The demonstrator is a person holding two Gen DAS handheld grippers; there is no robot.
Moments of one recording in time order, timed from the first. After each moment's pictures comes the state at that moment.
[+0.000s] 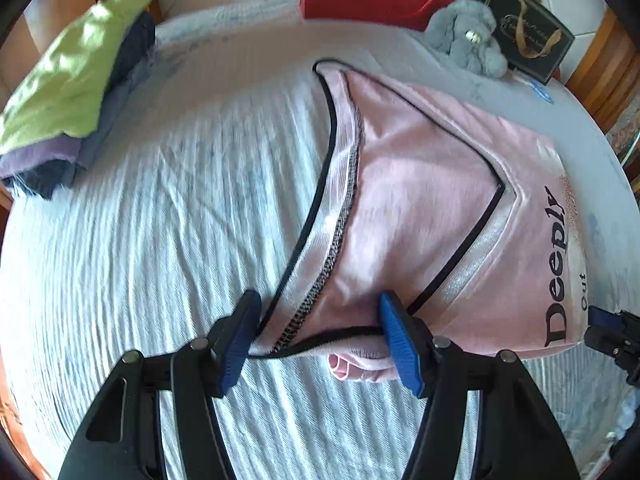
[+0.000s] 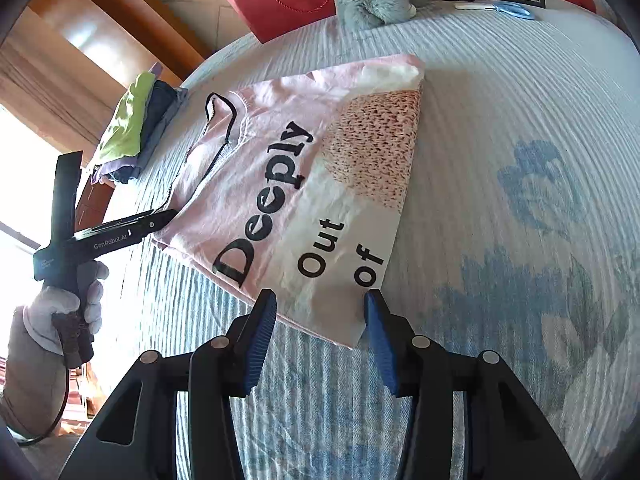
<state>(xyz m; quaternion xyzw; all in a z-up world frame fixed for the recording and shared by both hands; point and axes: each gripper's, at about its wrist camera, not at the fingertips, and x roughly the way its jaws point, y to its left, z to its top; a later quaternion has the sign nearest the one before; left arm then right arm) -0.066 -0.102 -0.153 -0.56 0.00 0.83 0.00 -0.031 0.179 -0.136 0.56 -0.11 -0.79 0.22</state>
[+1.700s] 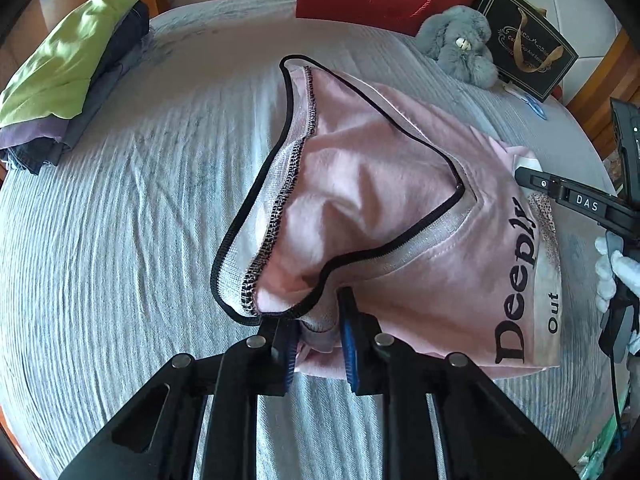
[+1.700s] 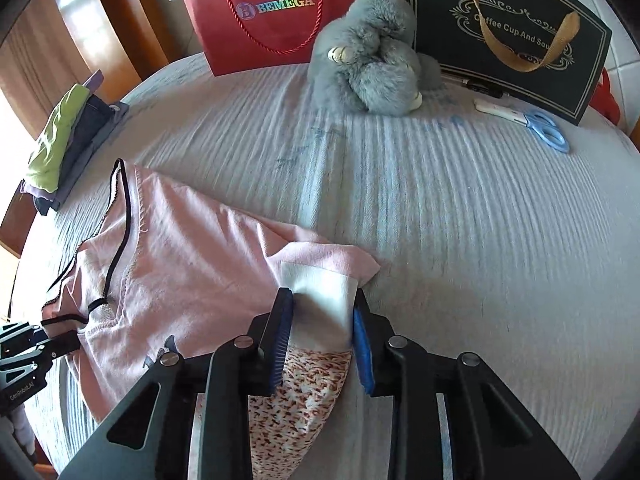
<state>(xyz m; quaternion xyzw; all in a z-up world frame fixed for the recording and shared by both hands) -0.058 -0.084 -0.081 -0.56 -0.07 0.83 0.00 -0.186 0.161 -0.134 0.51 0.04 -0.84 0.18</state>
